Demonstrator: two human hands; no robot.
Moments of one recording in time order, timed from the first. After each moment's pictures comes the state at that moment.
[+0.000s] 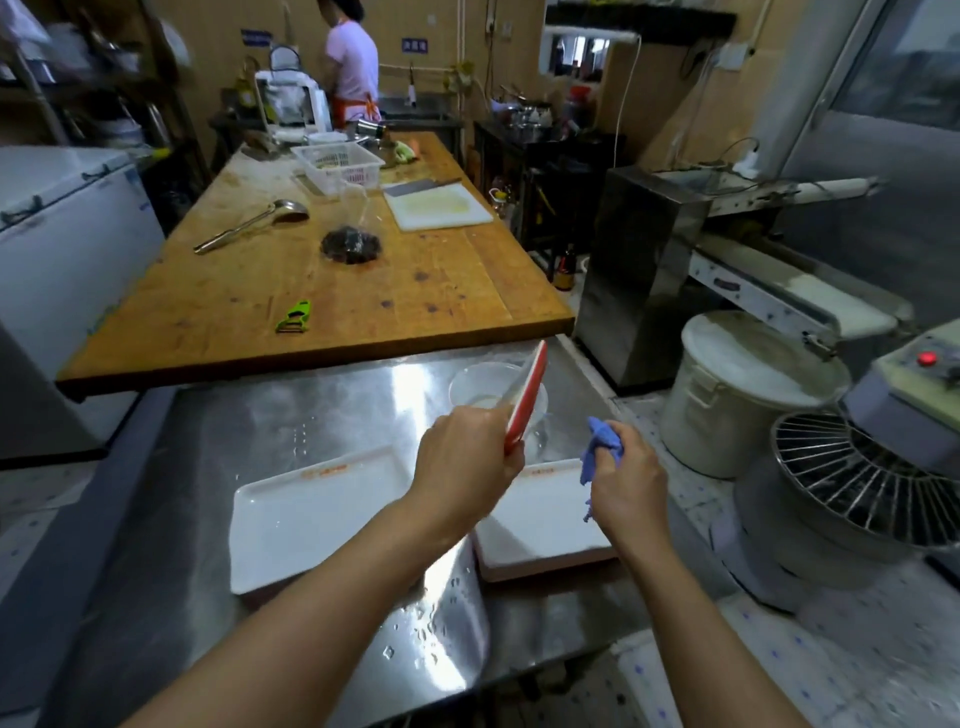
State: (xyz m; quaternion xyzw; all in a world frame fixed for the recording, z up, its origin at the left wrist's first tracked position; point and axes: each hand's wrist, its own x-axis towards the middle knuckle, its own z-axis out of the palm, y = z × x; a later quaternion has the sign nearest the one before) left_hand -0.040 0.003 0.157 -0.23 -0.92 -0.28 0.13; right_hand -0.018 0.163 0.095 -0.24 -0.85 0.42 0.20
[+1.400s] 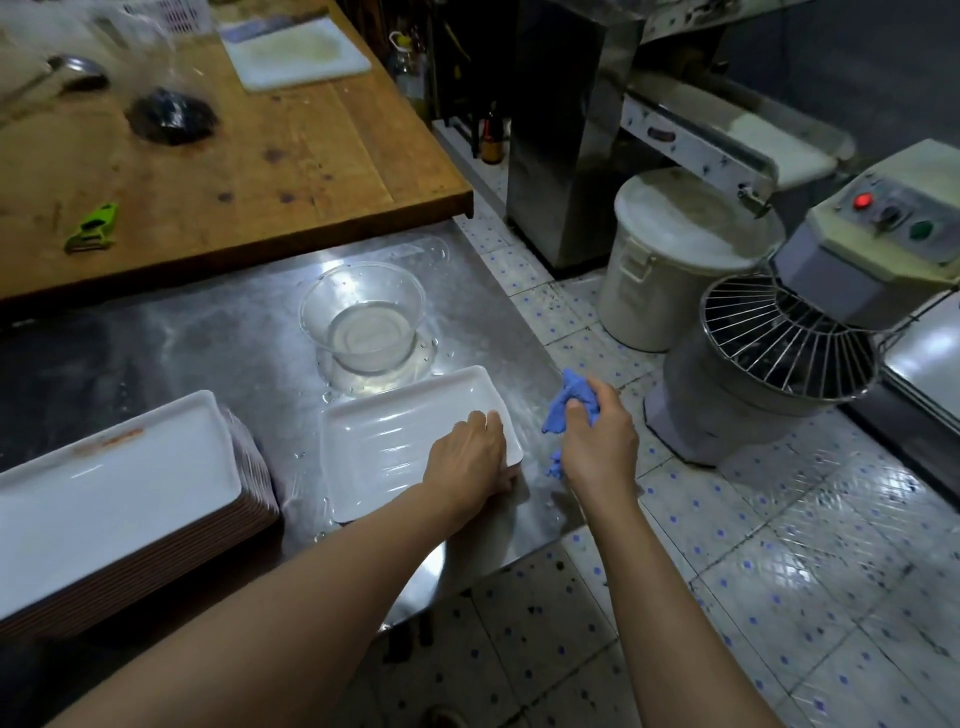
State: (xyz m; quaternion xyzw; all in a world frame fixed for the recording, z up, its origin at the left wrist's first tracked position) left_hand -0.060 0.166 -0.021 -0.31 -0.94 -0.05 -0.13; right_hand -0.004 0.275 0.024 -0.38 -0.76 0.51 0.14
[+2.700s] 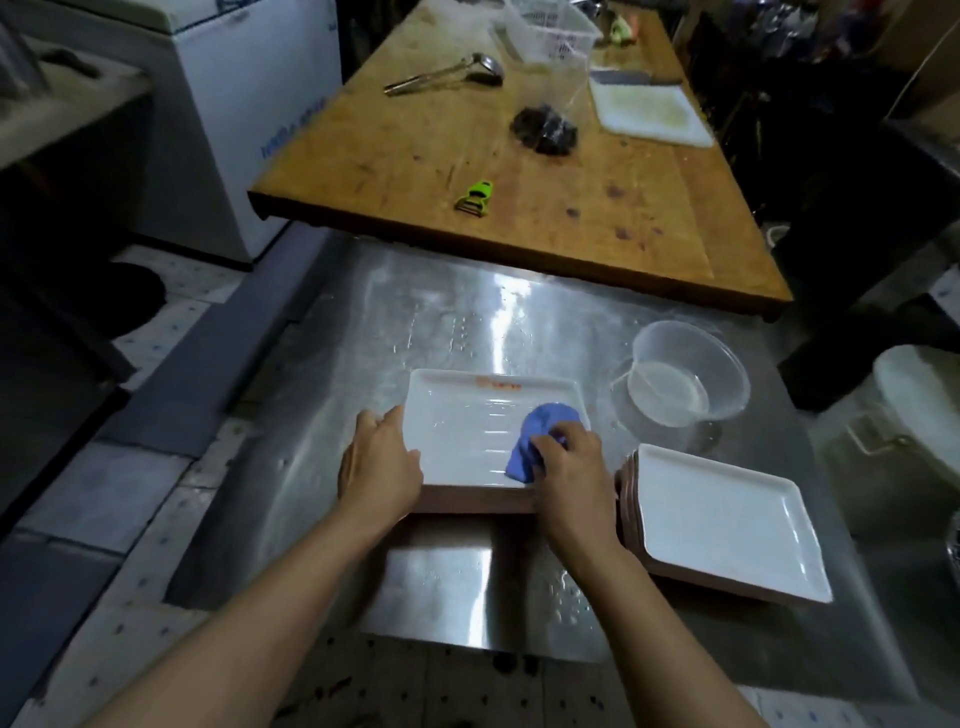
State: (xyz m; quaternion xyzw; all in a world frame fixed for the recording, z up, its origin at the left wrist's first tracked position) left_hand -0.049 -0.211 0.012 0.20 -0.93 -0.30 -0.03; right_hand -0.066 -0.025 0.010 0.07 -0.99 0.14 0.01
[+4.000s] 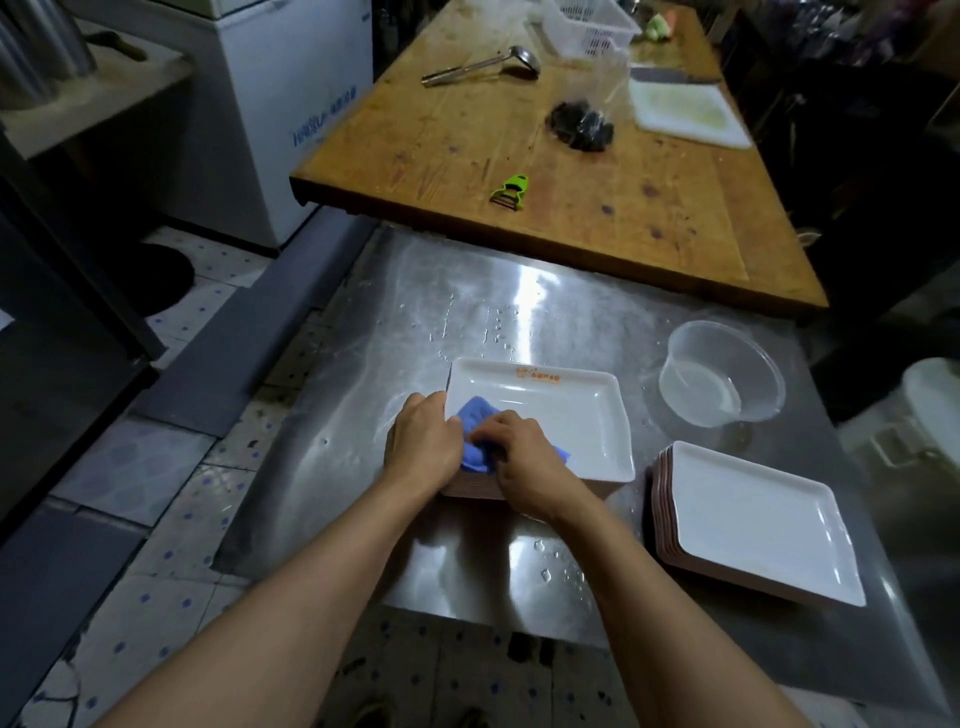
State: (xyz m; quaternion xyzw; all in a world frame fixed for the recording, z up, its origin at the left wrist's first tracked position) left_hand -0.057 -0.221 0.010 0.21 -0.90 -0.38 -0.04; right_hand -0.069 -0.093 0.027 0.23 -0.92 0.29 -0.17
